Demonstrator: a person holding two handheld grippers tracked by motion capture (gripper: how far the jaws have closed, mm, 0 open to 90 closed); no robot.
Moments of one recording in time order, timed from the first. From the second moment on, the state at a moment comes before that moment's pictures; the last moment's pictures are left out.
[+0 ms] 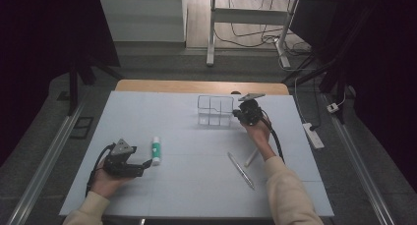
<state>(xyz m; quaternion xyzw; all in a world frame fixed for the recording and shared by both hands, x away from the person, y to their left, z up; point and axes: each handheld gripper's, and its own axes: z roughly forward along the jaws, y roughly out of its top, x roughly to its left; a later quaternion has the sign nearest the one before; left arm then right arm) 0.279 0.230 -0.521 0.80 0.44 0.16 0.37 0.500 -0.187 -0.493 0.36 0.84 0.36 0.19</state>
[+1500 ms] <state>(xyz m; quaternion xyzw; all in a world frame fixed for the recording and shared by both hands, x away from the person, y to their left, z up) 0.275 0.230 -0.520 0.80 0.43 0.17 0.37 0.449 -0.194 -0.492 0.35 0.84 0.36 0.18</state>
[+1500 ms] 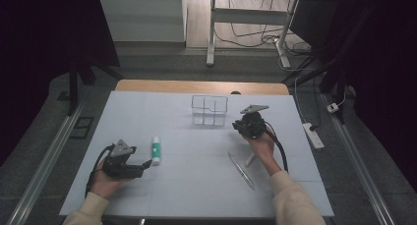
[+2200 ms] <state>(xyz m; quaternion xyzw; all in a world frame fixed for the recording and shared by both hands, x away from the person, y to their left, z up) 0.277 0.232 -0.521 0.80 0.44 0.17 0.37 0.412 -0.215 -0.483 0.33 0.85 0.40 0.13</state>
